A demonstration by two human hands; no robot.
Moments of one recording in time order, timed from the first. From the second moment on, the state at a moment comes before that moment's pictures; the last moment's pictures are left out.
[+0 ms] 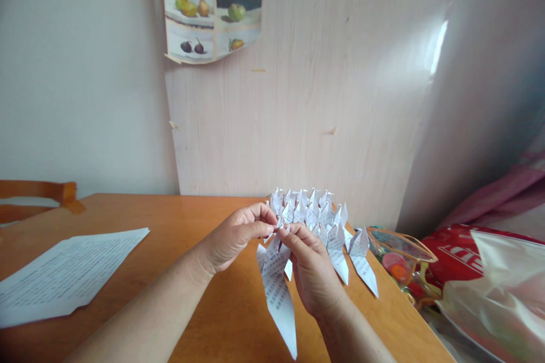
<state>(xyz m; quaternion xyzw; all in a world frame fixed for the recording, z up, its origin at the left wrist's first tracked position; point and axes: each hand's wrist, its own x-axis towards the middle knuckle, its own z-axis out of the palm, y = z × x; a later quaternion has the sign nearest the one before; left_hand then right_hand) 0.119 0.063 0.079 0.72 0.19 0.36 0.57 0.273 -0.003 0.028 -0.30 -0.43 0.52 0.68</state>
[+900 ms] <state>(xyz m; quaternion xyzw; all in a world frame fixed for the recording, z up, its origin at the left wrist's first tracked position) 0.105 0.075 0.081 0.66 0.11 0.29 0.68 0.274 -0.007 0.028 -0.39 -0.55 0.50 0.54</state>
